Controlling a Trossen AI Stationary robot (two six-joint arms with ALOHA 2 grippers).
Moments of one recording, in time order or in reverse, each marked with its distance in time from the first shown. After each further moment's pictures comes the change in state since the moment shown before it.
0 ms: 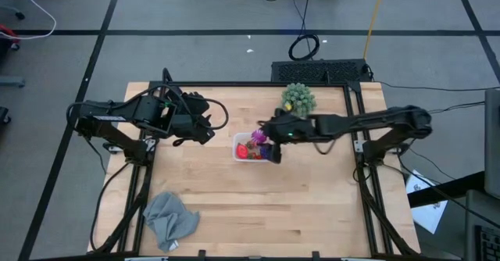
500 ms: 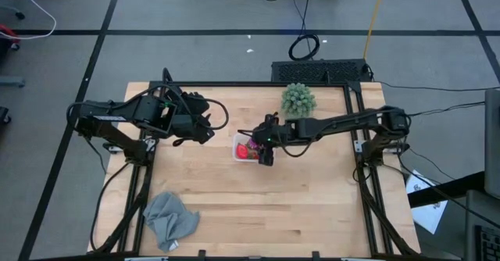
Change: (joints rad) left arm 0.000 0.000 0.000 -0.005 -0.015 0.017; right arm -0.018 0.231 0.102 -0.099 0.000 -0.015
